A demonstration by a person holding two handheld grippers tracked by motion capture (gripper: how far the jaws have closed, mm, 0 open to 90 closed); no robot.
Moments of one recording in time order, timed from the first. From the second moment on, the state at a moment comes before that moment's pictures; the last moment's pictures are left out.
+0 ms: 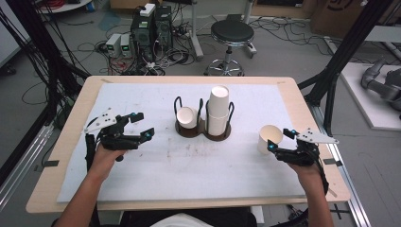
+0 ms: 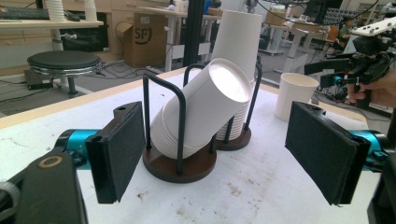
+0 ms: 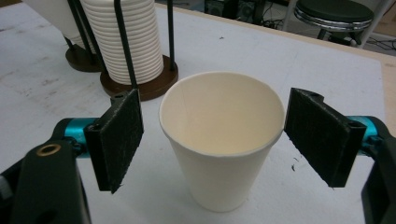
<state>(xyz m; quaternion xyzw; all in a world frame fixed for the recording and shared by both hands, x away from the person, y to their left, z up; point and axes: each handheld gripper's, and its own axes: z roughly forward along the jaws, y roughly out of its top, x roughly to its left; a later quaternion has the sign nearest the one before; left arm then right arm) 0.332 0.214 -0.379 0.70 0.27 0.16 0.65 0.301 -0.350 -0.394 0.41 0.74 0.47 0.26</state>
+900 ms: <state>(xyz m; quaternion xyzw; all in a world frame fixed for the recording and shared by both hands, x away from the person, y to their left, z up) 0.333 0.217 -0.378 0.69 0.28 0.17 0.65 0.298 -0.326 -0.365 0.35 0.77 0.49 0.22</state>
